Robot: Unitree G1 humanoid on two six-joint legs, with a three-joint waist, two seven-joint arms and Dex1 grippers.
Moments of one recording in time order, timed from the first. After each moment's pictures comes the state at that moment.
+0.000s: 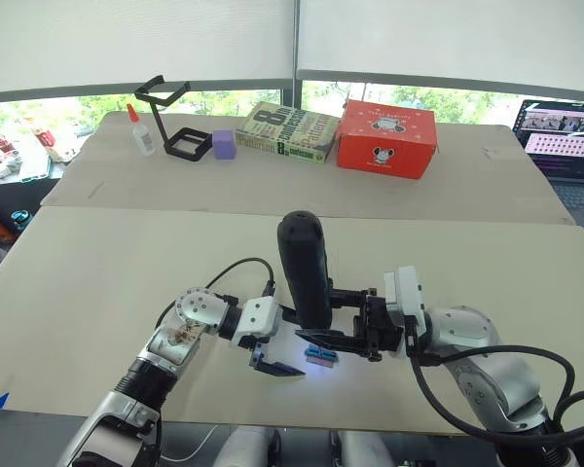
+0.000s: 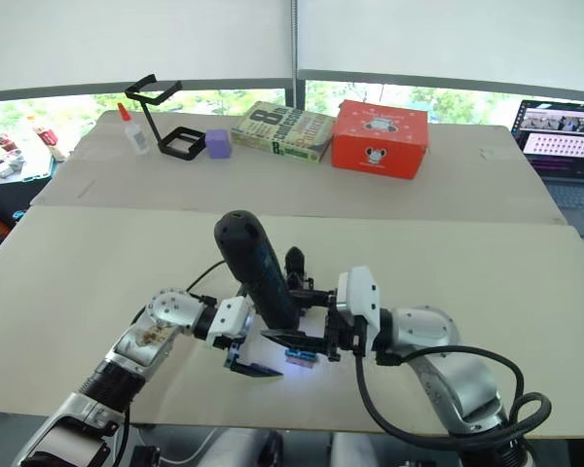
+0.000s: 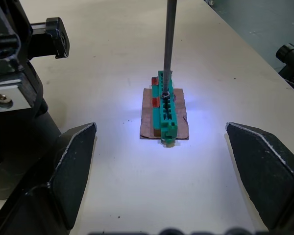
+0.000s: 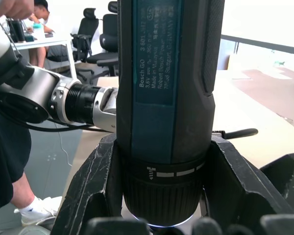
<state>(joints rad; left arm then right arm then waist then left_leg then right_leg) -0.39 0.47 -0.35 0.17 -0.16 -0.09 -1.40 -0.15 -0.50 0.15 -0.54 0.53 0.33 0.98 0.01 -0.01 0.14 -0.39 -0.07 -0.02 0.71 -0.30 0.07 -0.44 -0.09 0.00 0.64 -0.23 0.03</state>
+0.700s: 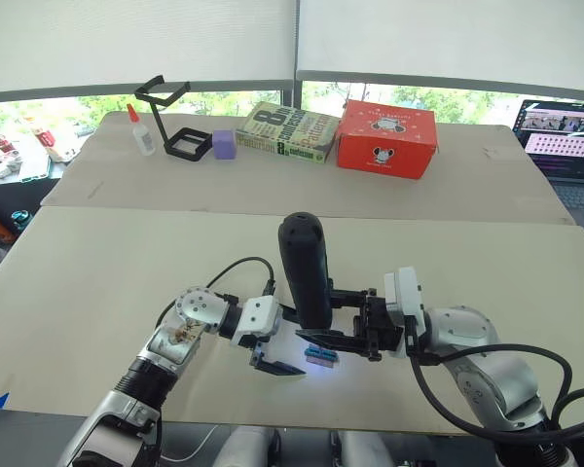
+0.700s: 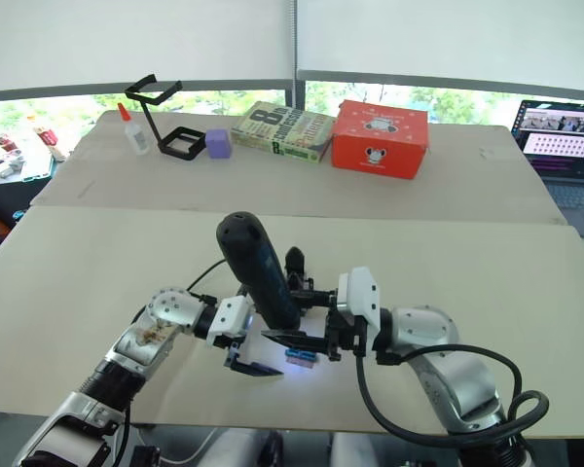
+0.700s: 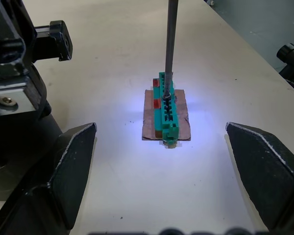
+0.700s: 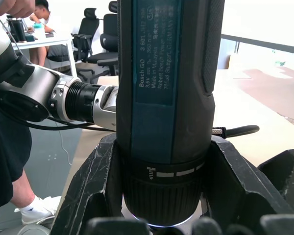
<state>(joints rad) -0.40 0.47 -0.35 0.17 -0.16 -0.09 -1.39 -0.15 -0.50 0.15 -0.52 0.53 0.32 1.00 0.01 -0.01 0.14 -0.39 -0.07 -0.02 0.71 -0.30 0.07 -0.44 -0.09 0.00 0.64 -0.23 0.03</state>
